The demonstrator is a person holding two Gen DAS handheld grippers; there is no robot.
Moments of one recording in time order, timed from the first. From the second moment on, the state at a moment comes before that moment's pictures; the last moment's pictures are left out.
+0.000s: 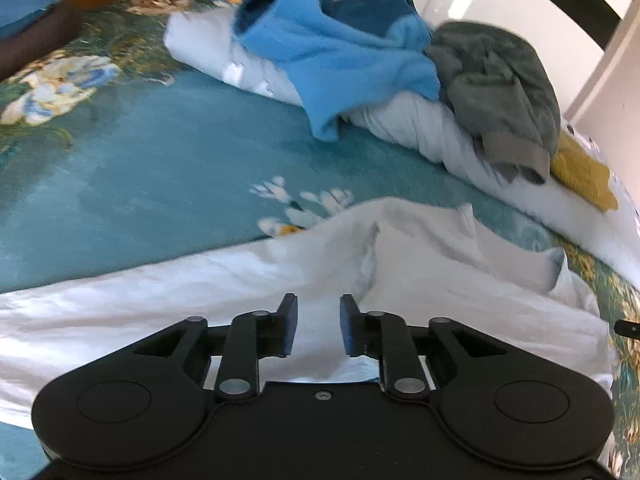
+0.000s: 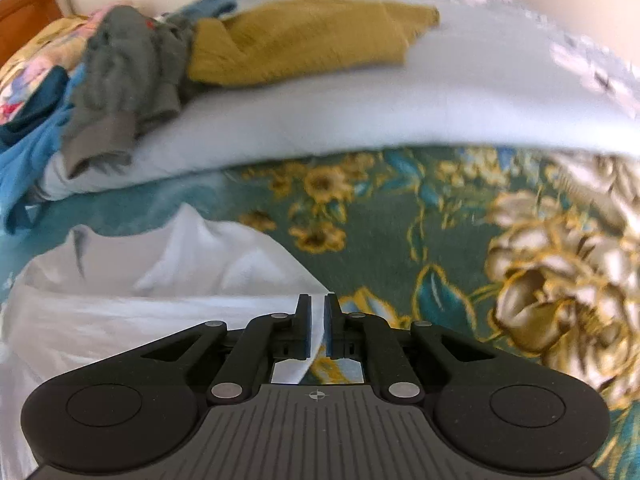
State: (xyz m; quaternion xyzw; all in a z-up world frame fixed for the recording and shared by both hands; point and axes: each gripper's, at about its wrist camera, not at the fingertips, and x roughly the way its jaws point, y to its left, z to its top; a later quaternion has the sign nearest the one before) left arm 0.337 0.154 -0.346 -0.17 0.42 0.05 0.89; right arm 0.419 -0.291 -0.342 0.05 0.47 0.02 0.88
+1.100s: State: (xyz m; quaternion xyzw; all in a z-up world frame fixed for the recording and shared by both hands) left arm 0.148 0.338 -0.341 -0.28 0.34 0.32 0.84; right arm 0.323 0.003 -0.298 -0.10 0.46 0.23 0.85
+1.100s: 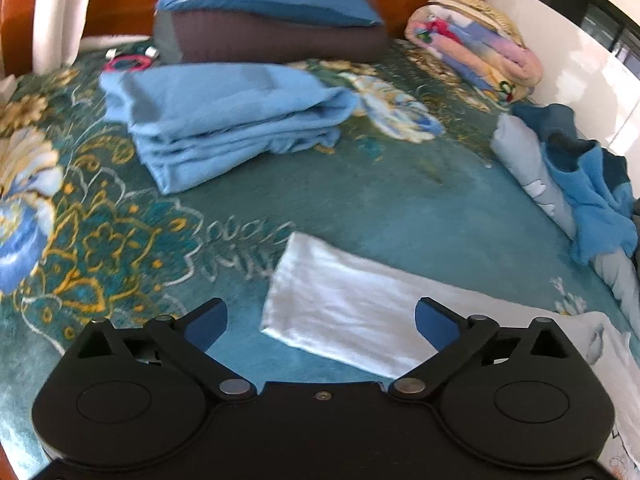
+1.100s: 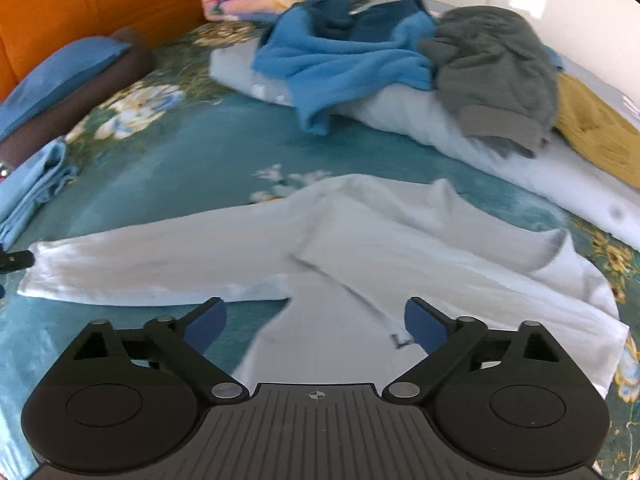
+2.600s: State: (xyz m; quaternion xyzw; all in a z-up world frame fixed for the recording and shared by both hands) left arm 0.142 0.343 -0.350 -0.30 0.32 0.37 0.82; right arm 0.315 0.082 -0.292 -0.16 0.45 0.27 0.84
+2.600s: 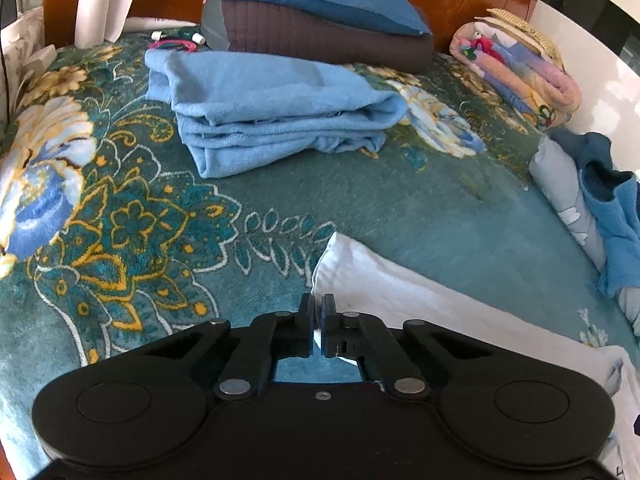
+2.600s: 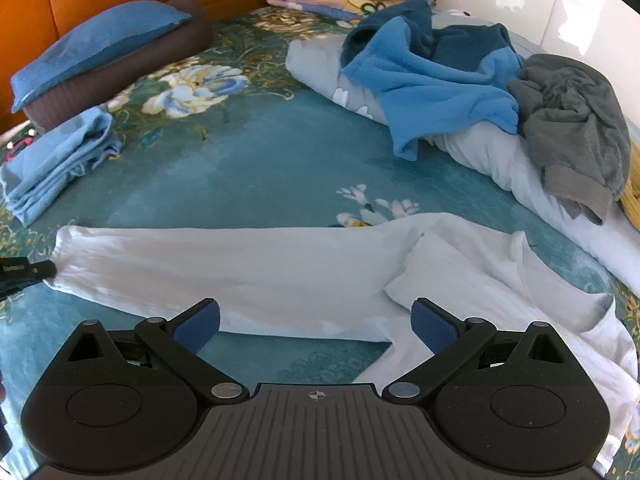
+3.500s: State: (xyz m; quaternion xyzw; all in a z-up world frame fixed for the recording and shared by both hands) left arm 0.236 0.232 -0.289 -0.22 0.30 0.20 0.91; right arm 0.322 -0.065 -0.284 -0.06 0.44 0.18 0.87
